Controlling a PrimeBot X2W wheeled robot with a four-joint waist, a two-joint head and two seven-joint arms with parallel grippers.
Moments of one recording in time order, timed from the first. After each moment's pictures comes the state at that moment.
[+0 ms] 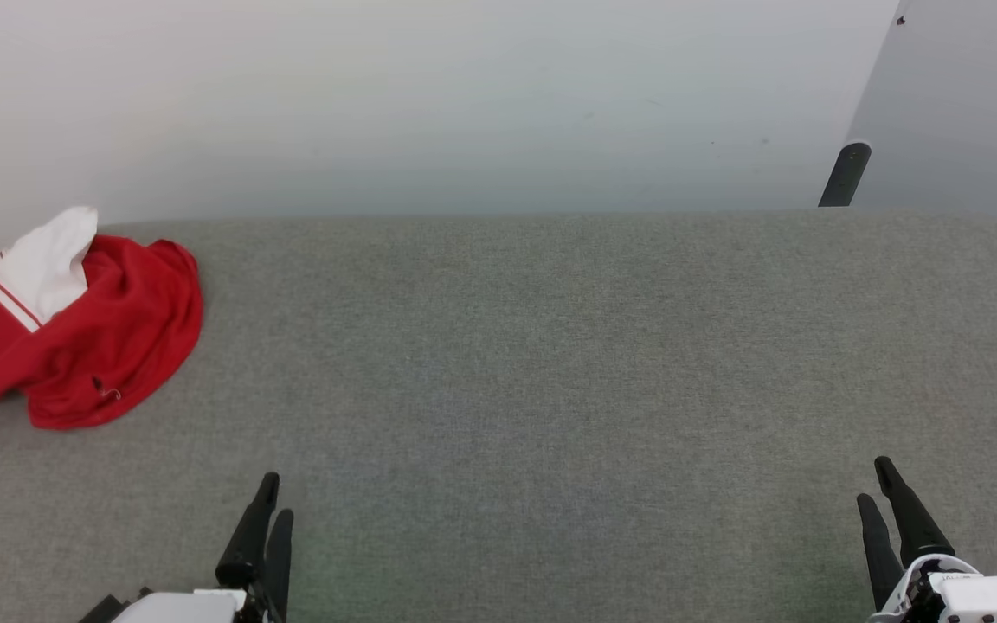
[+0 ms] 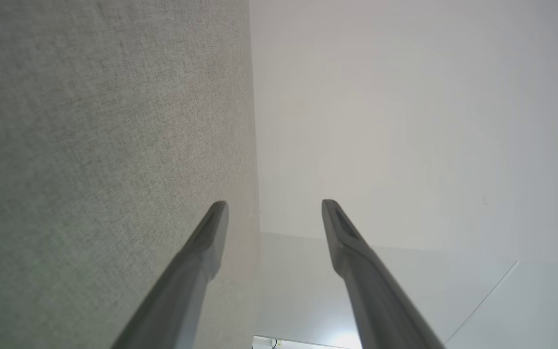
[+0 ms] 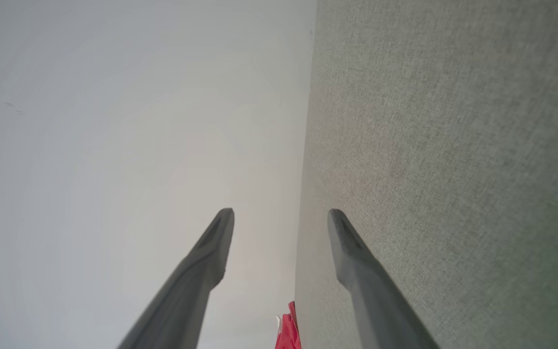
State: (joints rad) left arm -0.04 0.03 0.11 0.30 -1.62 -0.12 0.11; right arm -0.05 -0.04 -0.11 0.30 1.61 0.13 0.11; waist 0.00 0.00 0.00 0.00
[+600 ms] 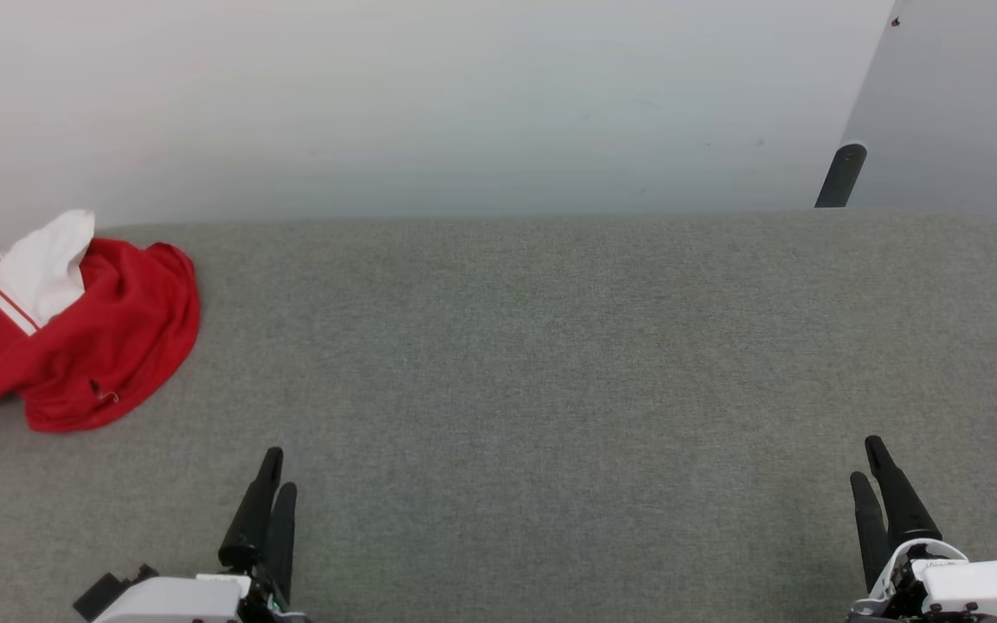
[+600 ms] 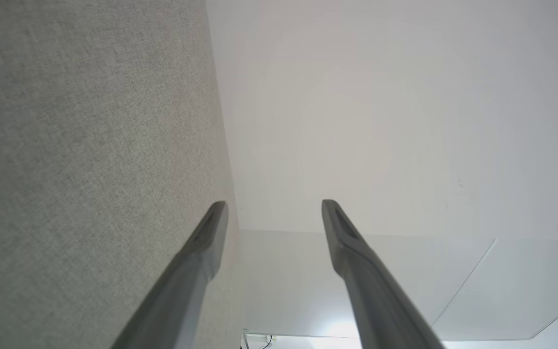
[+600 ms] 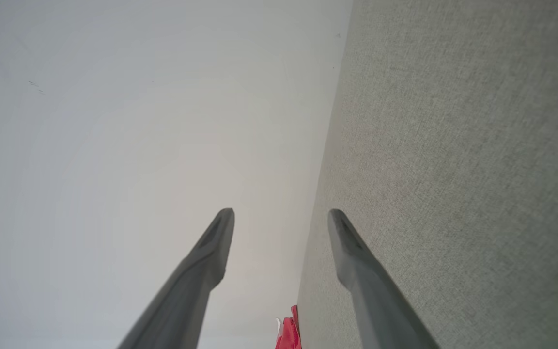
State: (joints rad) left arm -0.03 0.04 0.07 0.21 -1.62 -0.12 0.08; right arm -0.05 -0.05 -0.05 0.24 1.57 0.13 0.04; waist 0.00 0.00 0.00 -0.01
